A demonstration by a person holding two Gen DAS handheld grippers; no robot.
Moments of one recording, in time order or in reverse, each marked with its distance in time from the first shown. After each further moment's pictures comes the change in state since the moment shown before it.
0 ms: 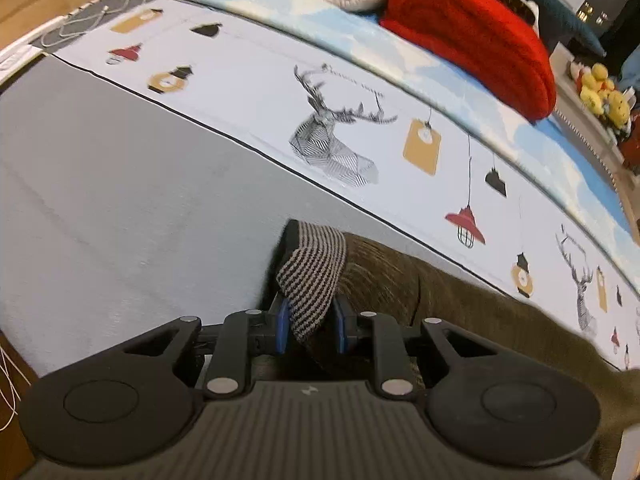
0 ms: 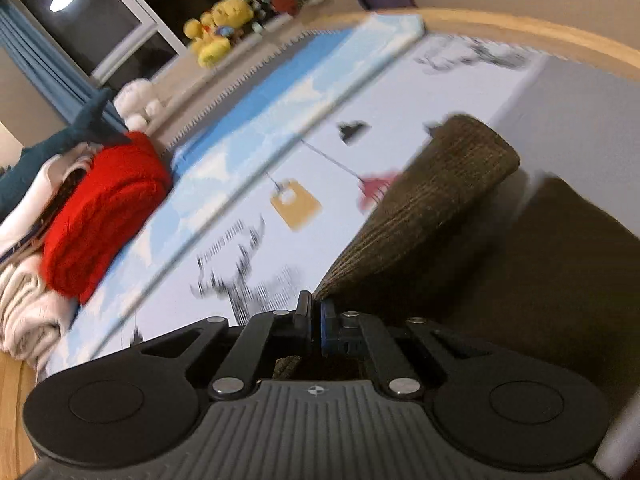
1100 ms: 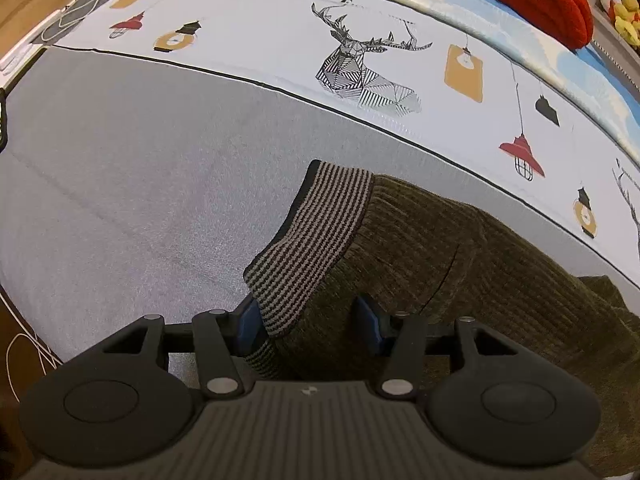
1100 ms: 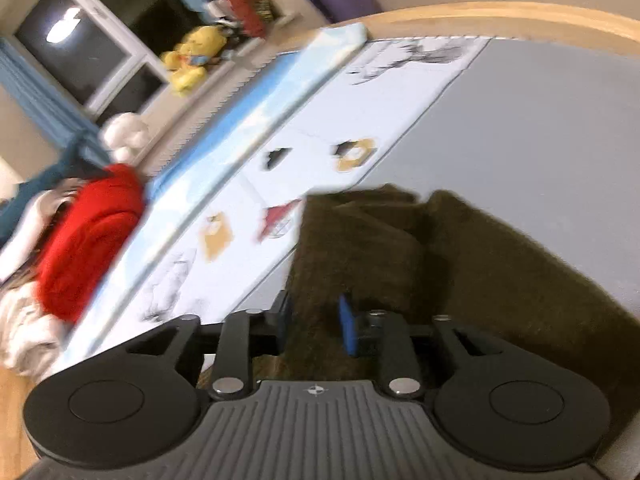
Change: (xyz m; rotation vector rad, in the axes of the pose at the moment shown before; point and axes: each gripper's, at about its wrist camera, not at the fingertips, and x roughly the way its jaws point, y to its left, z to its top) left arm 0.047 -0.013 -0.009 0.107 0.164 0.167; right arm 0.047 -0.155 0.048 0.064 -0.097 -0.039
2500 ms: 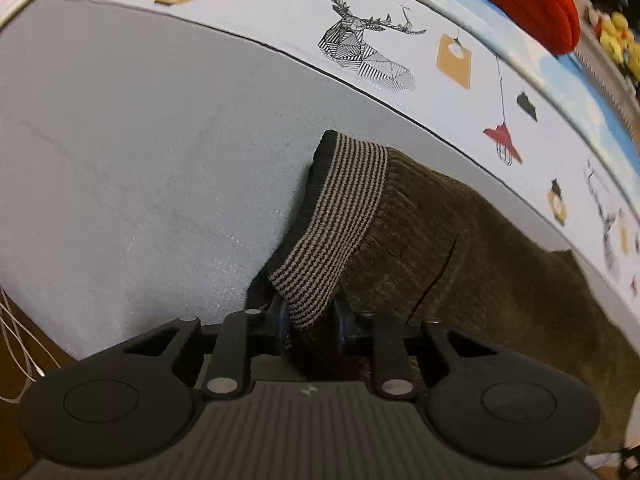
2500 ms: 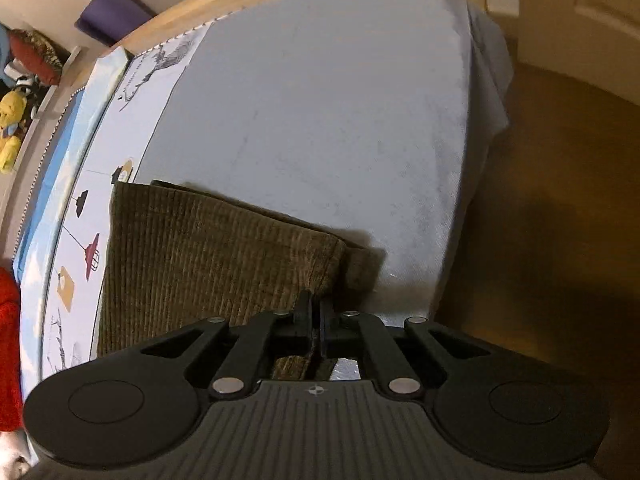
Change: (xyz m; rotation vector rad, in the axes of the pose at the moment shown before) left arm -0.001 0.038 -0.020 -0.077 0.071 -0.160; right arm -0.084 -0.107 -0.013 0.392 0.083 -0.277
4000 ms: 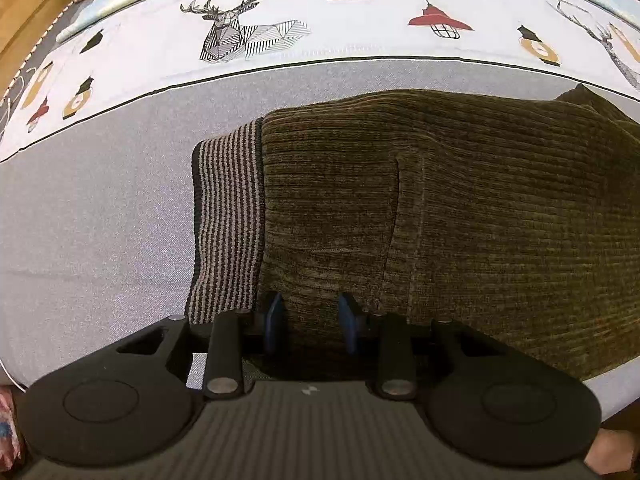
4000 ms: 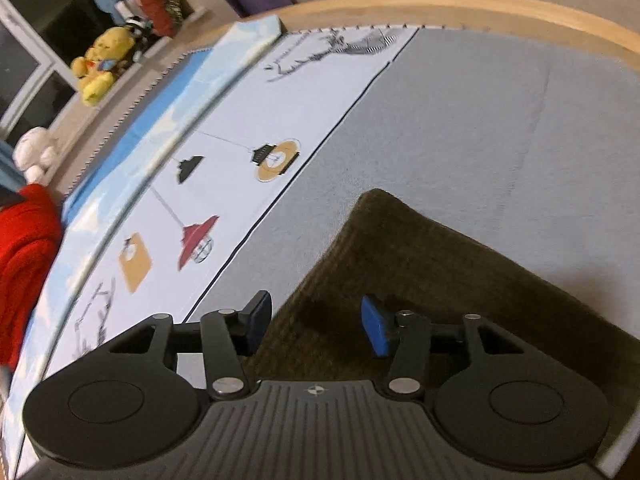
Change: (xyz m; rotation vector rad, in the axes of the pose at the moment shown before) left arm 0.033 -0.094 -0.018 0.534 -0.023 0.231; right arm 0.084 0.168 -0.006 -0.293 -0.087 0.089
